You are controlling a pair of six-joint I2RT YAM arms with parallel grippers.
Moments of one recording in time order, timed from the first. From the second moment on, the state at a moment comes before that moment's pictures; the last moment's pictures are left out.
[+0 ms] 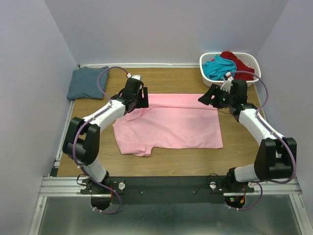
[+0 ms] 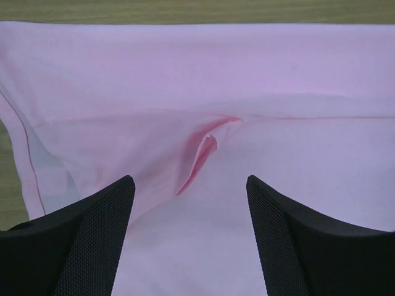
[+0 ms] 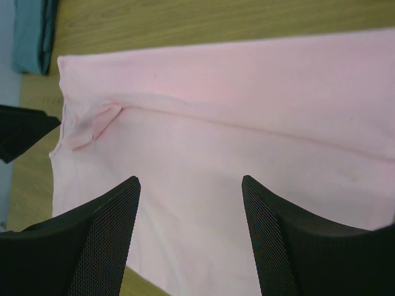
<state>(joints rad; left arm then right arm) -0.41 1.65 1.16 -0.26 -0.12 -0.38 0.04 1.44 0.97 -0.10 -0.46 0.39</state>
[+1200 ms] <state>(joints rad) -0.47 1.89 1.25 -0.31 -0.12 -0.29 0.06 1.19 0.73 -0.14 -0.46 0.38</state>
